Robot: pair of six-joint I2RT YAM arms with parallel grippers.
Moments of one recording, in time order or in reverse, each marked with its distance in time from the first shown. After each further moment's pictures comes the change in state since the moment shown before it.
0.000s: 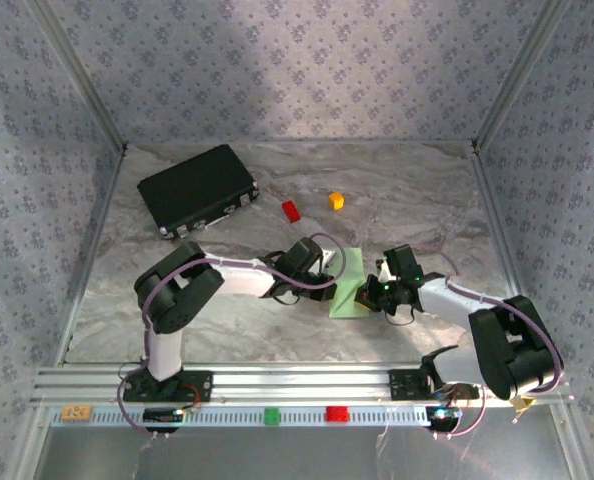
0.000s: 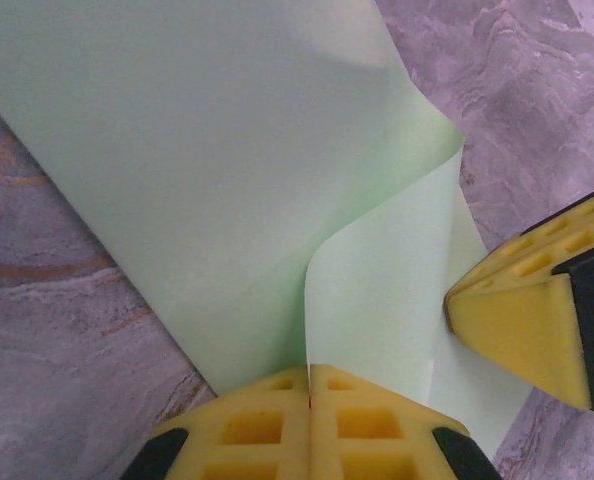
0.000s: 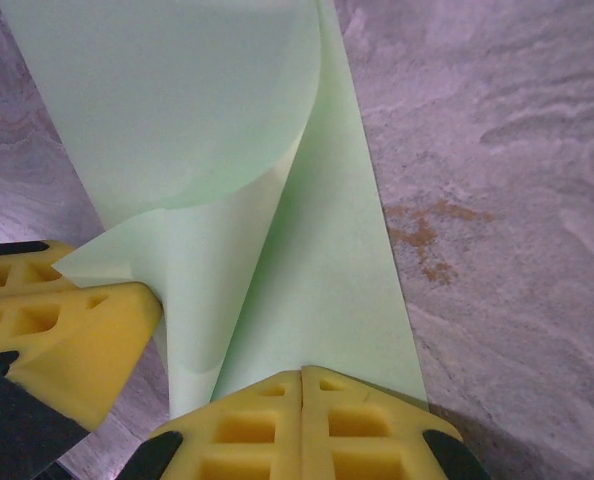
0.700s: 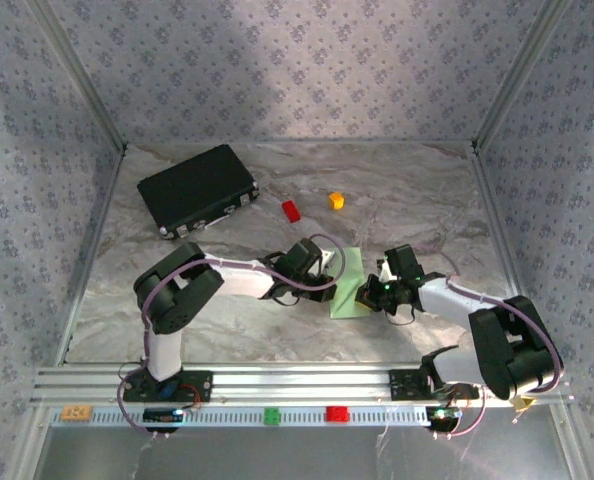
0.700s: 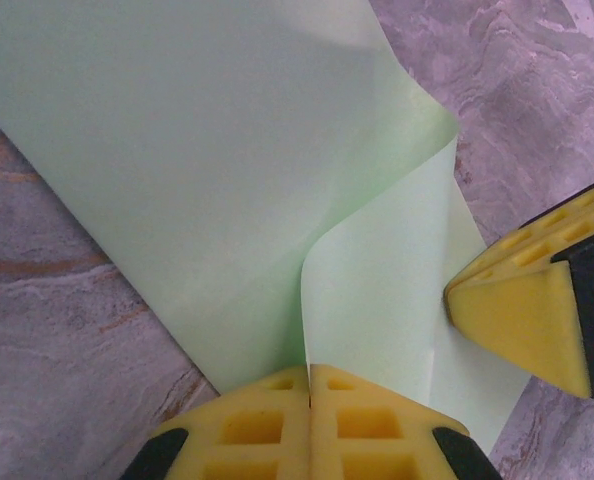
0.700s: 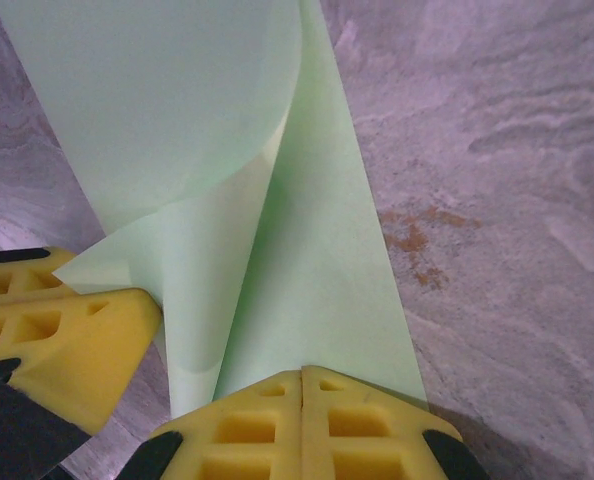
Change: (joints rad) left arm 0.000 -0.006 -0.018 0.026 -0.005 -0.003; right arm -0.008 0.000 0.000 -0.001 -0.002 -0.003
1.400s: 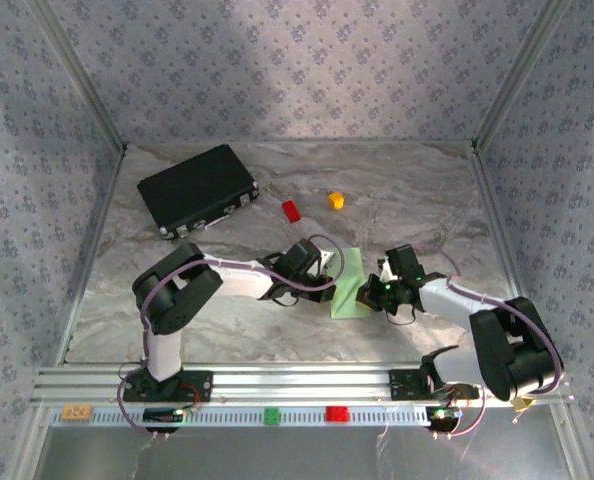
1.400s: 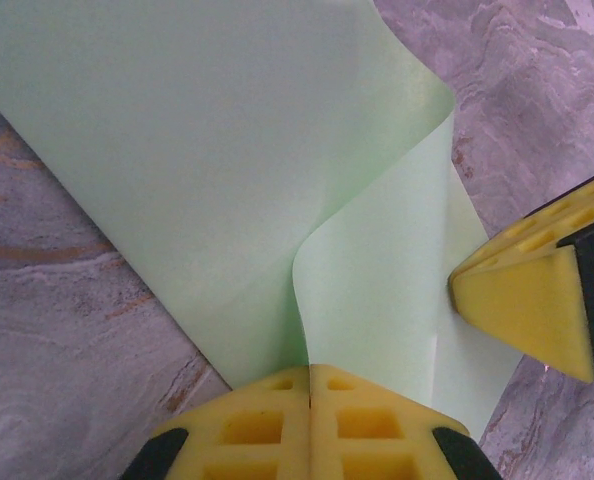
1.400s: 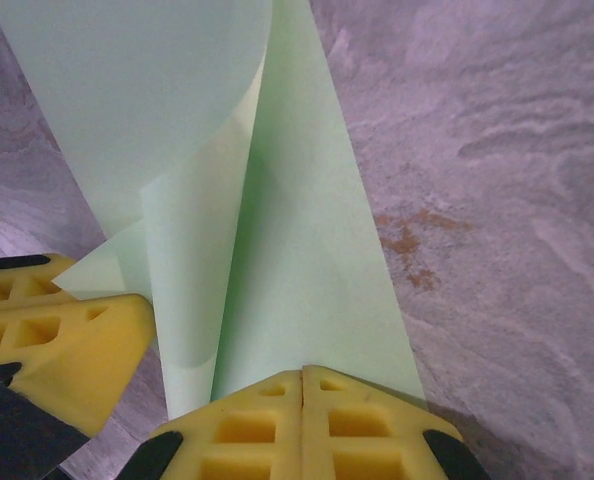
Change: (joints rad) left arm 0.000 -0.006 -0.009 0.002 0.001 0.000; right arm -0.006 -0.015 0.000 -0.004 0.000 0.000
